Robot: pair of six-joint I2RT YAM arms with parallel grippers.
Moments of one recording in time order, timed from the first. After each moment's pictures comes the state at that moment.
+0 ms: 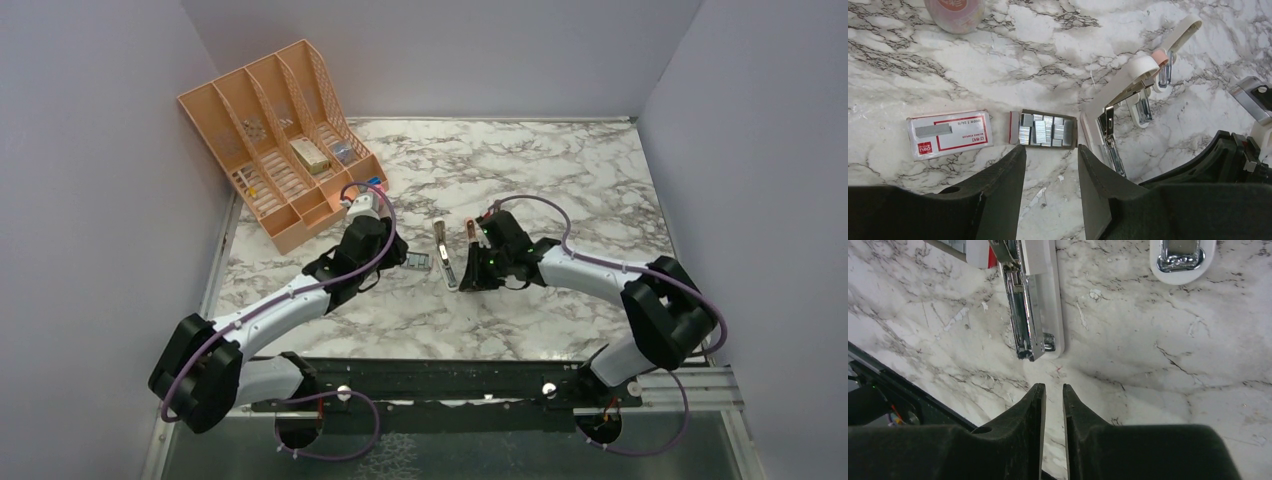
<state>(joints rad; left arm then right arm) -0.65 1.19 0.63 0.01 -0.22 -0.69 0.67 1.51 0.80 -0.25 -0.21 0.62</state>
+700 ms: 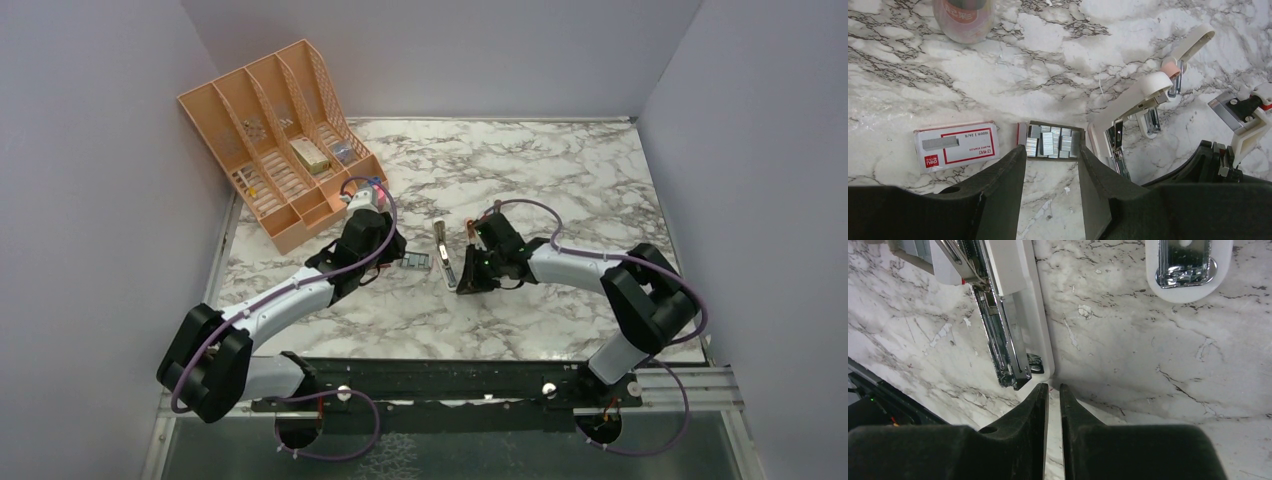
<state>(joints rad) -0.61 1.25 0.66 0.02 -0.20 -0.68 0.67 1.62 0.81 -0.18 -0.23 0.67</state>
